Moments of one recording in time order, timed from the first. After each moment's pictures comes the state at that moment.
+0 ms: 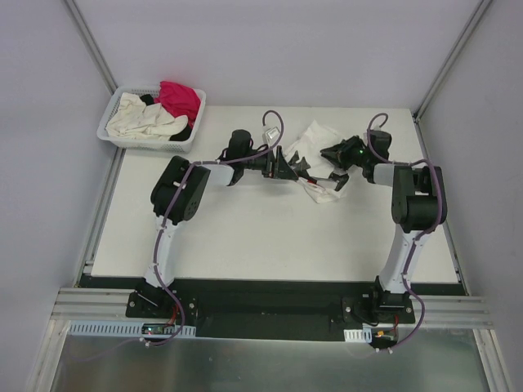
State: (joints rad) left arm -0.46 2.28 1.41 0.58 1.04 -0.73; right arm 0.00 2.04 1.19 0.35 -0.64 1.14
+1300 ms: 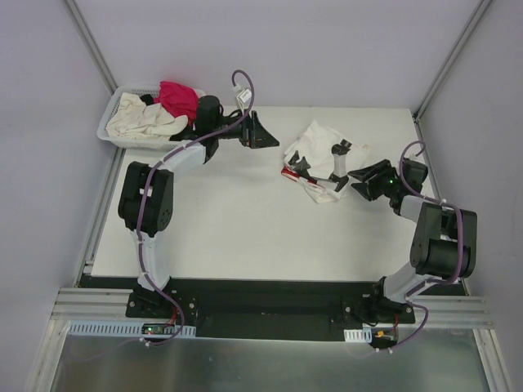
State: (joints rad) left arm -0.32 1.99 1.48 0.34 1.06 -0.61; right arm -0.20 1.59 0.72 0.27 -0.62 1.00
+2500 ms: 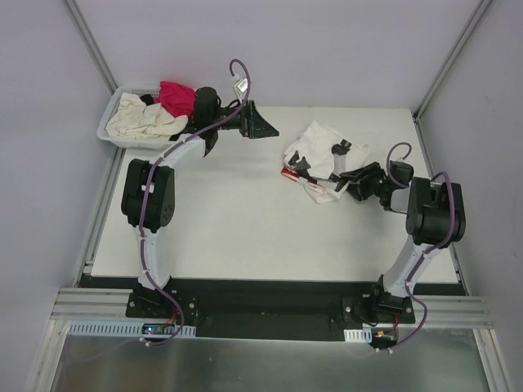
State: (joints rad) left arm -0.30 2.04 1.59 0.40 1.12 -0.71; right arm -0.17 1.88 0.77 0.45 -0.64 1.07
